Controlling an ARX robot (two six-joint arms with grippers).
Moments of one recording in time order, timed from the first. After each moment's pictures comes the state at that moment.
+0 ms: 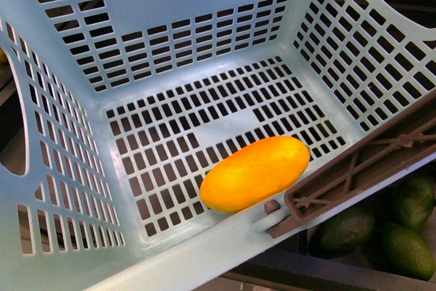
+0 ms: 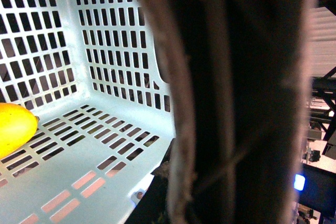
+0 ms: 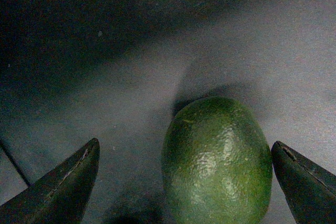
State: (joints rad) left arm -0.70 1.53 1.16 -0.18 0.22 -1.12; right arm -0.02 2.38 1.00 0.18 -0.03 0.47
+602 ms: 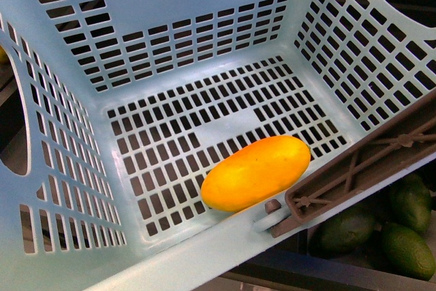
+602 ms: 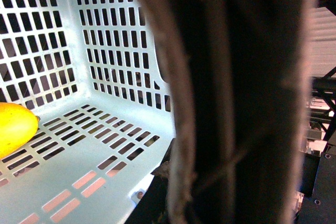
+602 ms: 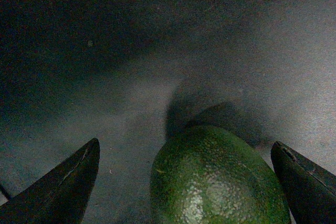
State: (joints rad) left arm -0.70 1.53 1.16 -0.18 0.22 -1.12; right arm -0.01 2.47 1.11 0.14 -0.03 0.47
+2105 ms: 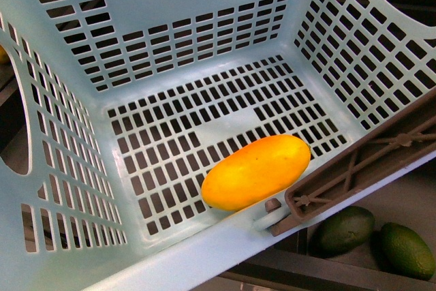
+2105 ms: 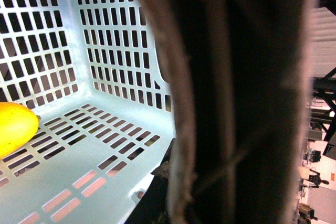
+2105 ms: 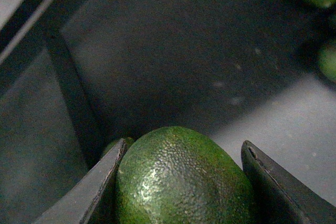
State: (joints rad) left arm -0.70 1.53 1.16 -0.18 0.22 -1.12; right arm -0.27 1.58 0.63 0.31 -0.10 0.54
